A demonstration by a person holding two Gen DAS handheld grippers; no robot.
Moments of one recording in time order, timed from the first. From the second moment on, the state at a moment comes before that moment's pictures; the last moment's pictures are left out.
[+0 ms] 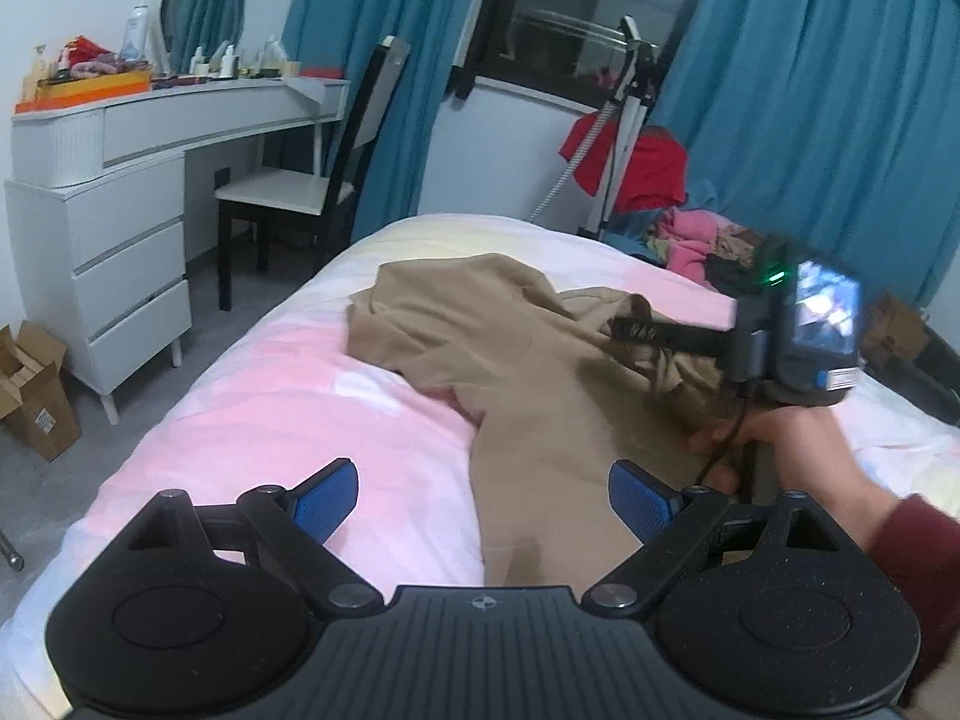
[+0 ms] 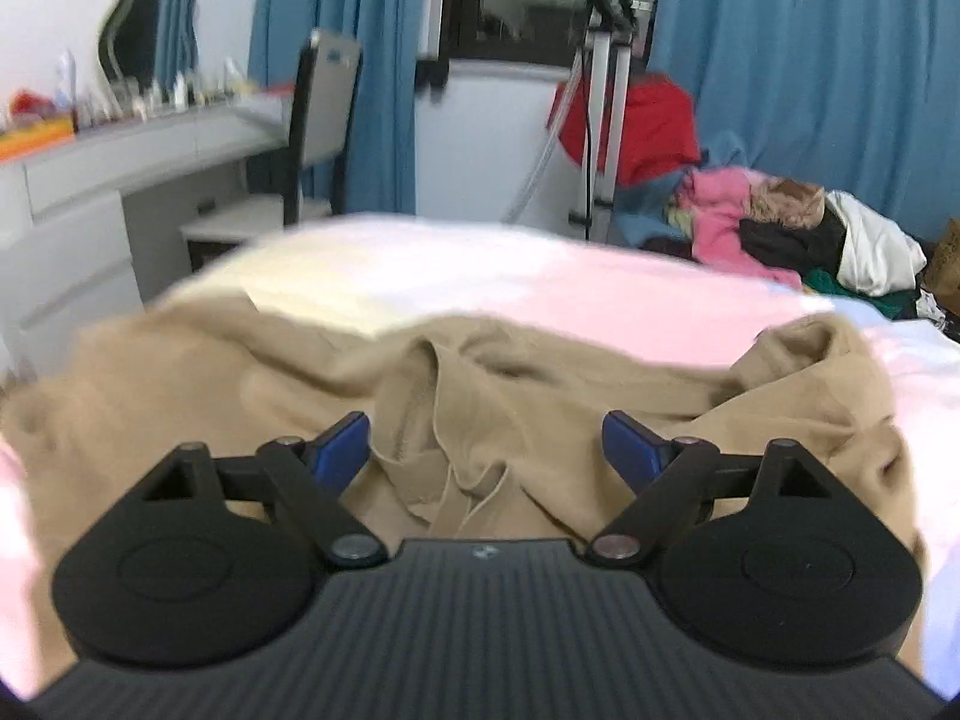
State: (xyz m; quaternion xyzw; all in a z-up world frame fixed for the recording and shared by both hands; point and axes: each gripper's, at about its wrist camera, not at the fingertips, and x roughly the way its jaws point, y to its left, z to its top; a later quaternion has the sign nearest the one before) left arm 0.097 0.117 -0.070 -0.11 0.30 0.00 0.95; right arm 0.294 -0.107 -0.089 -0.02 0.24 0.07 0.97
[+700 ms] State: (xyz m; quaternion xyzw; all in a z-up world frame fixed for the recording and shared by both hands) left arm 0.028 0.028 -0.055 -0.10 0.29 -0.14 0.94; right arm -0.050 -0.301 -0.019 0.16 0.17 0.00 0.97
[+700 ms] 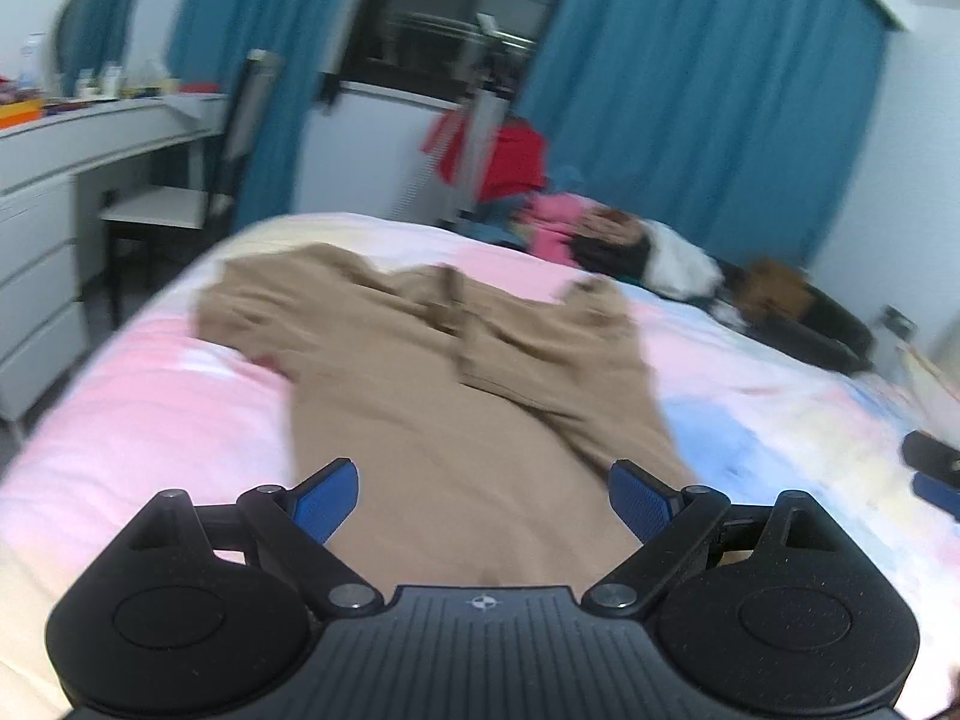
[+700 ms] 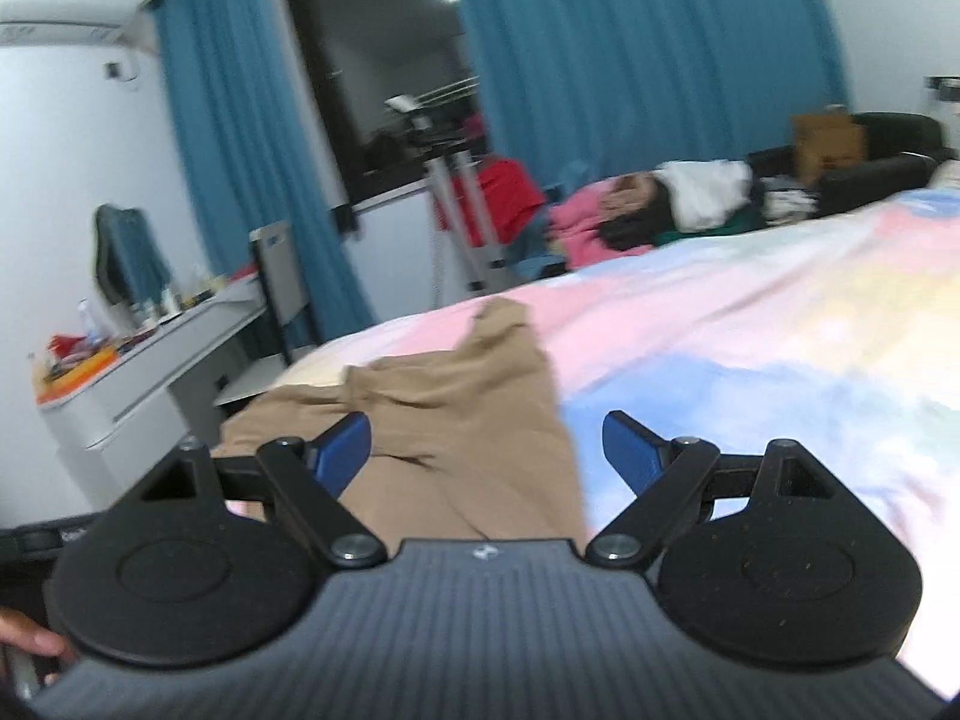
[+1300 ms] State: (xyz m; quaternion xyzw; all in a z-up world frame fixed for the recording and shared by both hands) left arm 0.035 -0.160 -0.103 -0.11 0.39 -0.27 0.87; right arm -0.093 -0.391 -0.040 0.25 0.06 -0.16 0.95
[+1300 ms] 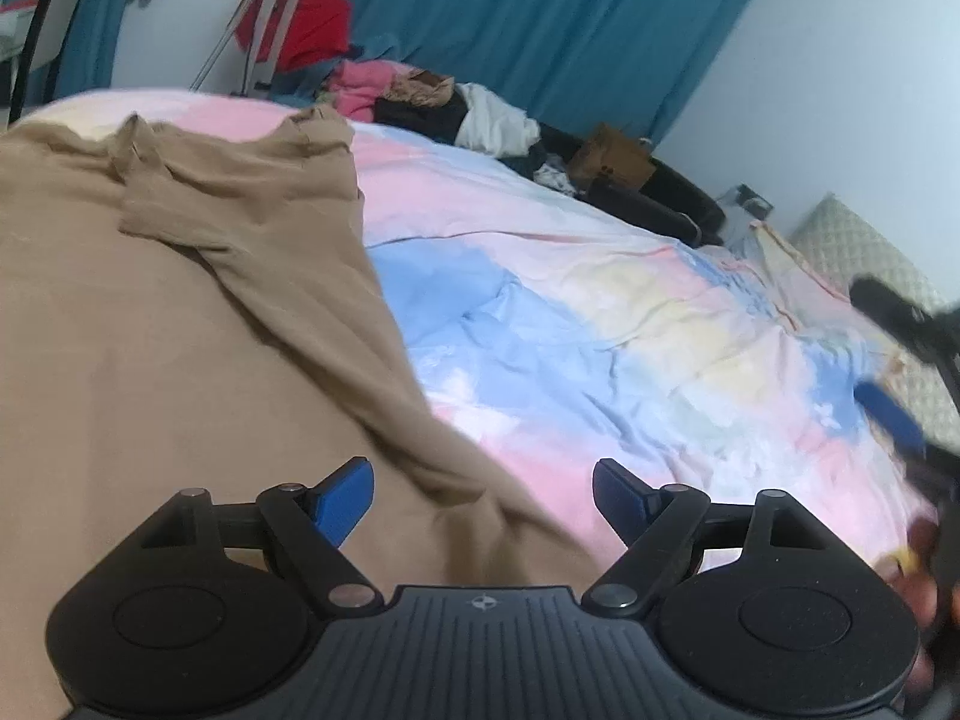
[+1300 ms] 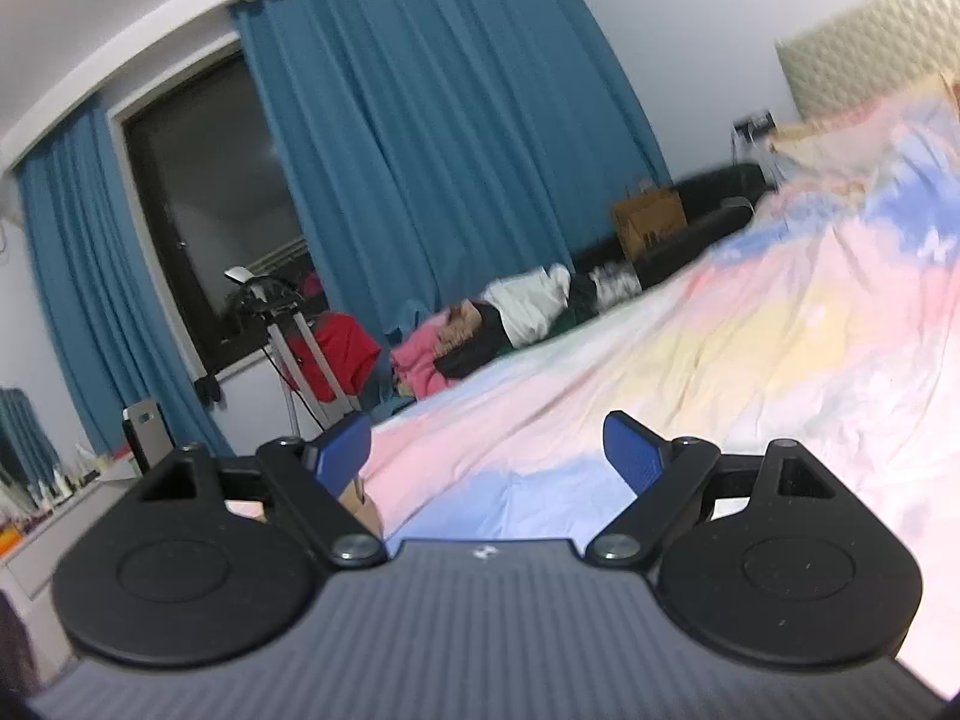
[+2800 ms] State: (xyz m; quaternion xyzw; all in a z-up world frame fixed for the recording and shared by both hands) left arm 0.104 -0.014 -0.164 -0.19 0.47 -0.23 0.83; right arm 0.014 -0.330 -0.149 0.43 0.43 0.11 0.78
